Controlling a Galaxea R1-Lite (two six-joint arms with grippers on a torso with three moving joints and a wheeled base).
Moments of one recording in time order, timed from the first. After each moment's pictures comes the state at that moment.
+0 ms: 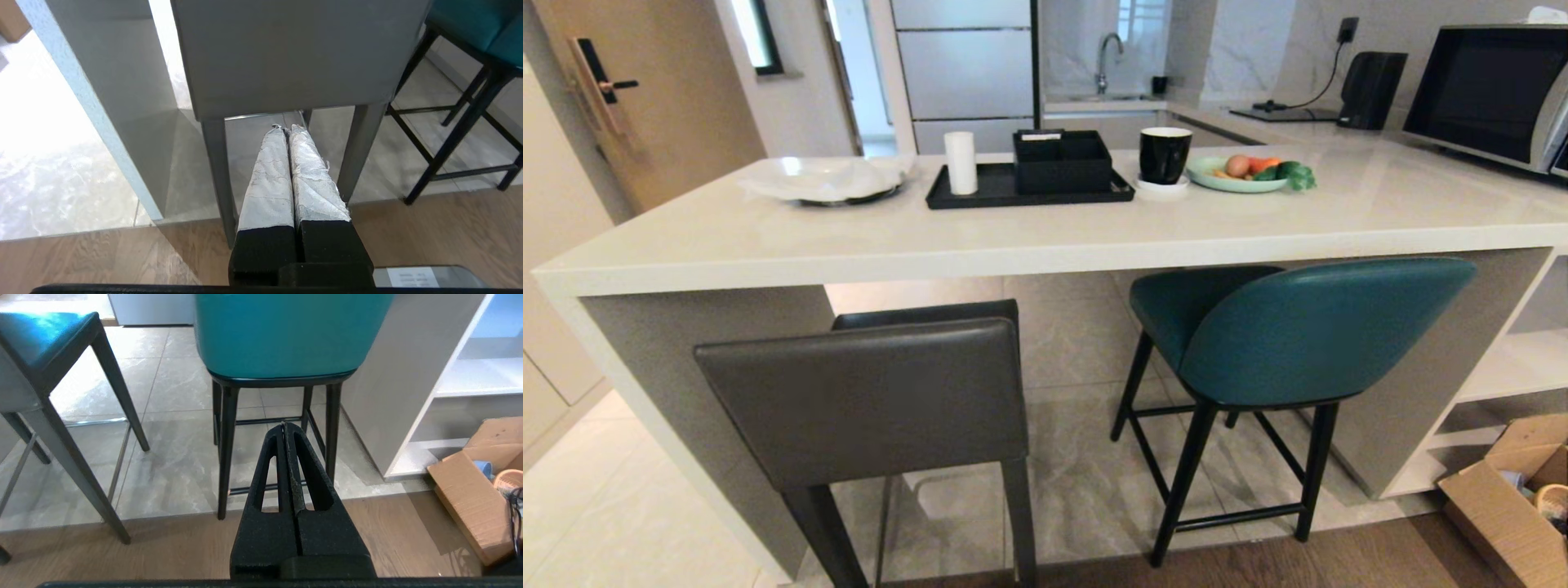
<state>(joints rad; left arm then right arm) 0.00 0.00 -0.09 0.15 -0.07 0.00 0.00 0.00 -0.01 0.02 0.00 -0.06</state>
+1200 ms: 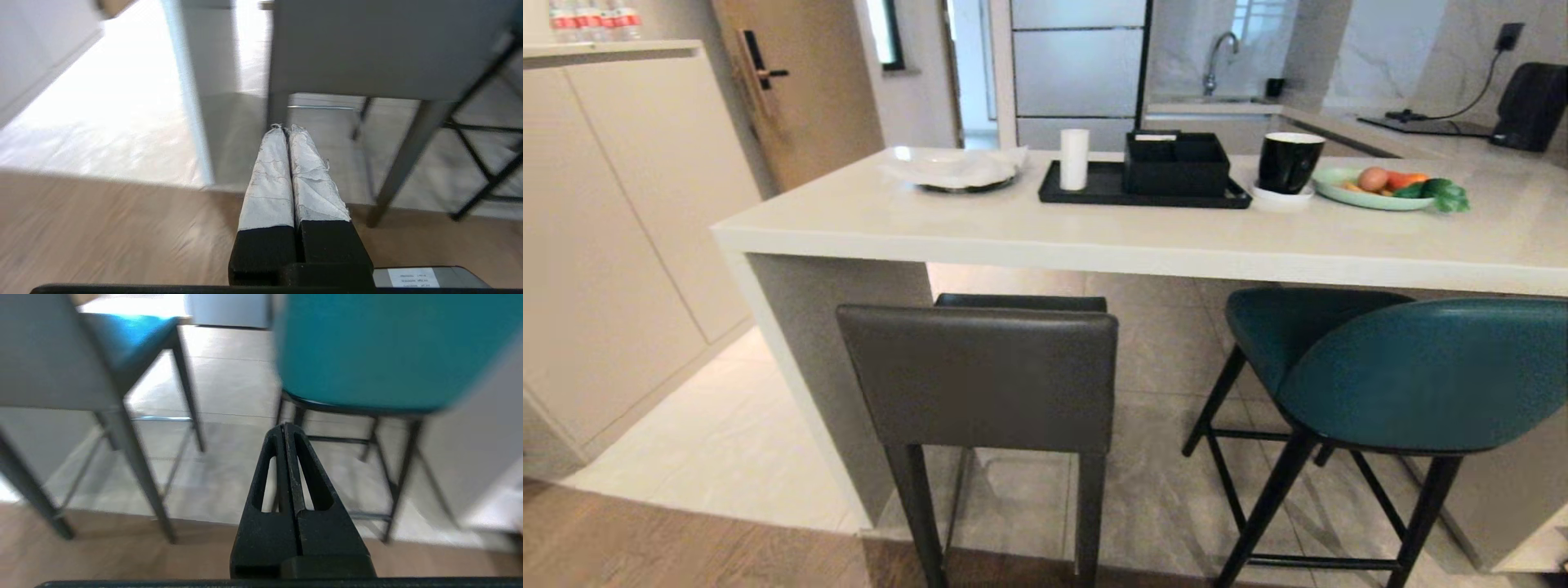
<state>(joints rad) 0.00 0.00 -0.09 0.15 -0.07 0.00 0.00 0.00 -0.01 0.02 -0.01 -0.04</state>
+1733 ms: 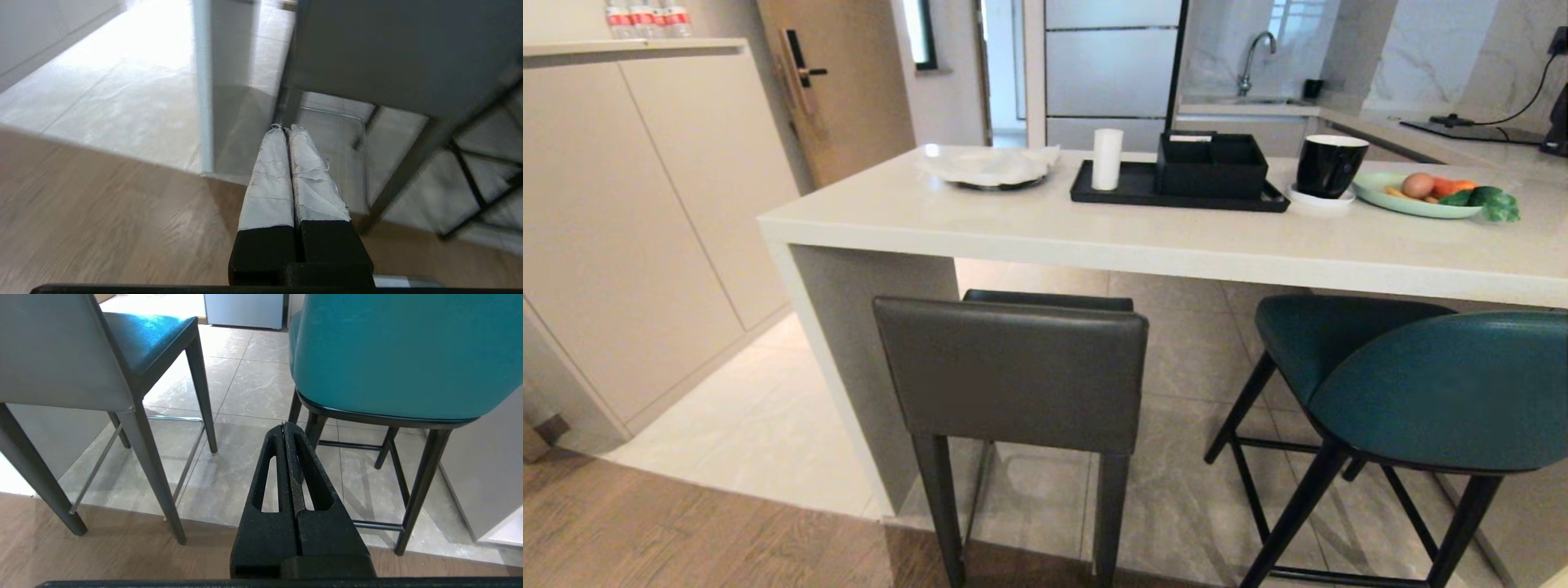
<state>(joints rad) 0.00 0.00 -0.09 0.16 -0.03 -0.11 0.00 0.00 -0.01 0.02 -0.01 -0.04</state>
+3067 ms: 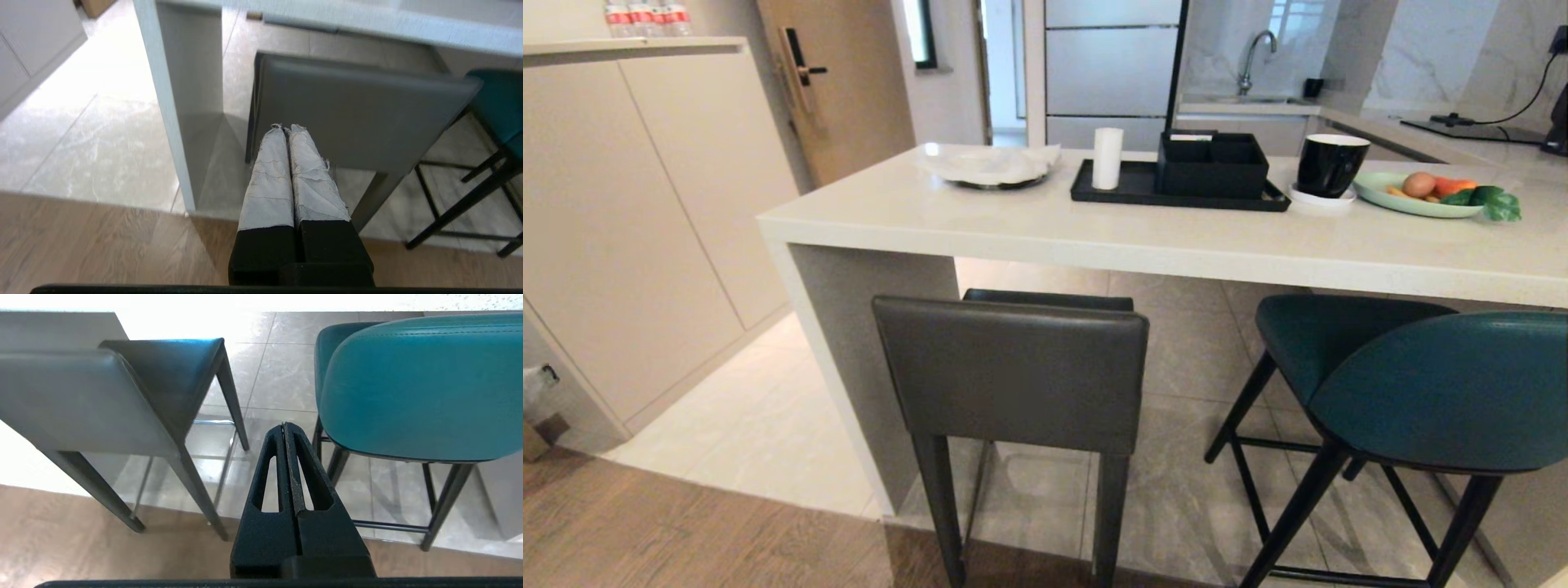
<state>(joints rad) -0.18 0.74 -0.70 0.06 0.02 -0.09 0.02 0.67 -0.61 0.08 0.03 0.08</state>
